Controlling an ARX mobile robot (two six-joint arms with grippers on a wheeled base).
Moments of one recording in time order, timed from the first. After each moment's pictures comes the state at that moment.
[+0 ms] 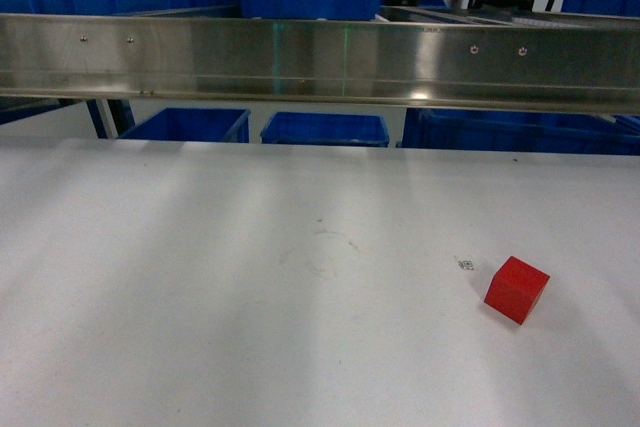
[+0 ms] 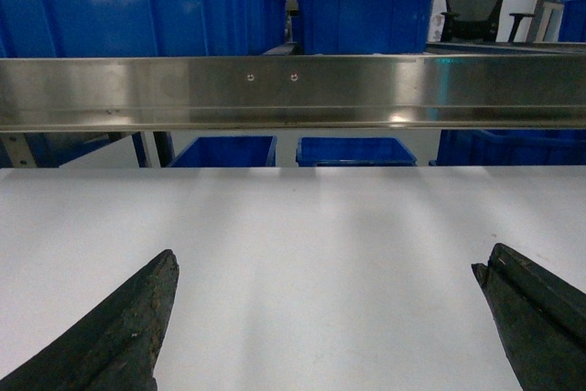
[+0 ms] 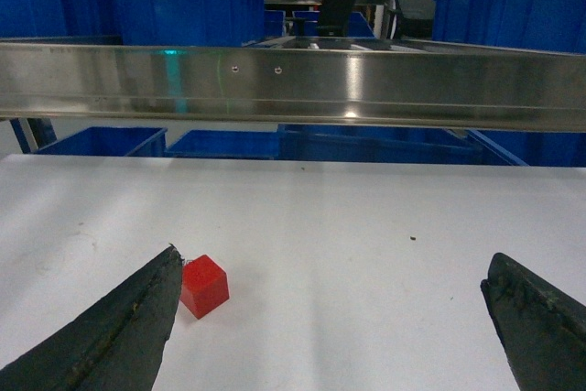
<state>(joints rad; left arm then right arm) 0.00 0.01 0.01 0.00 0.00 0.00 -0.01 0.00 0.01 0.00 0.00 0.01</state>
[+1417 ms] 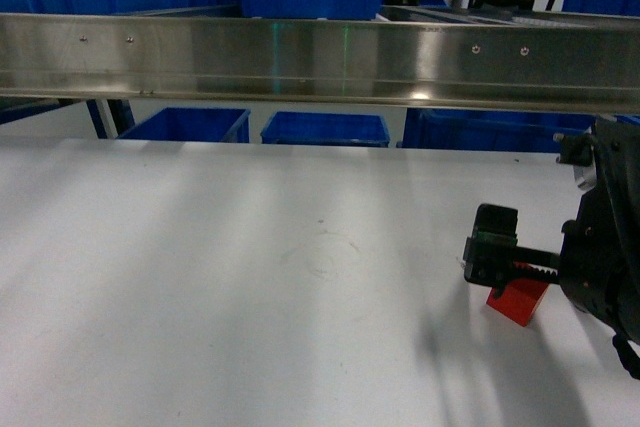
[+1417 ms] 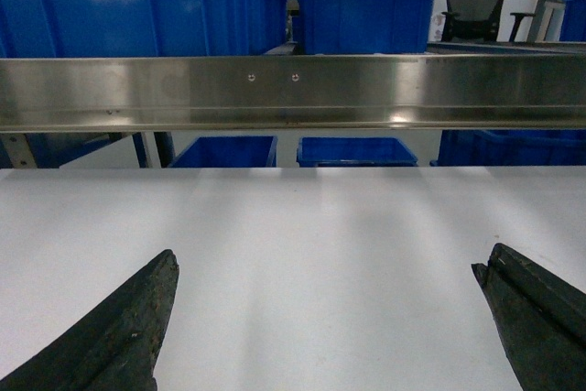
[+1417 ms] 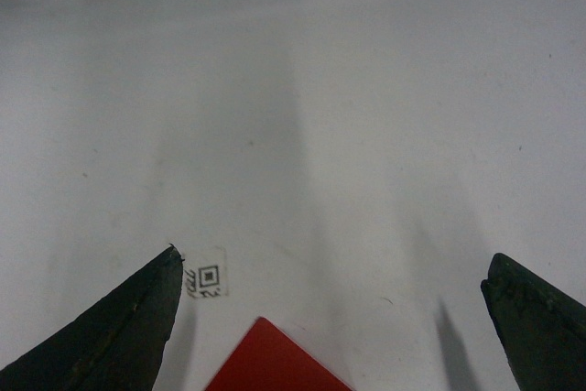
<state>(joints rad) 0.00 0.01 0.01 0.00 0.00 0.00 0.28 1.94 0.68 0.73 0.31 0.32</state>
